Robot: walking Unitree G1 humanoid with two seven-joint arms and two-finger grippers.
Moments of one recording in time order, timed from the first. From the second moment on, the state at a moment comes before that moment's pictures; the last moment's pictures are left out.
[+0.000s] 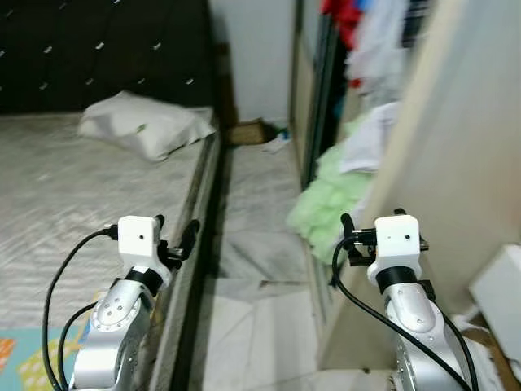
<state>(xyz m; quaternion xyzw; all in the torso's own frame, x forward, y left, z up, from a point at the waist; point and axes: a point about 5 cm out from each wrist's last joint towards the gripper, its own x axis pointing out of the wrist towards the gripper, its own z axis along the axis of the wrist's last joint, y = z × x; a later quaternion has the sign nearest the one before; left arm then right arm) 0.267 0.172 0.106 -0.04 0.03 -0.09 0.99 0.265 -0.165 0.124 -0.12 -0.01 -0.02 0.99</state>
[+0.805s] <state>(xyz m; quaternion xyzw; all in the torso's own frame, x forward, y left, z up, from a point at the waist) 0.268 0.167 0.104 -0.05 0.03 -0.10 0.99 0.264 -0.168 0.123 -0.12 0.00 -0.02 0.99</state>
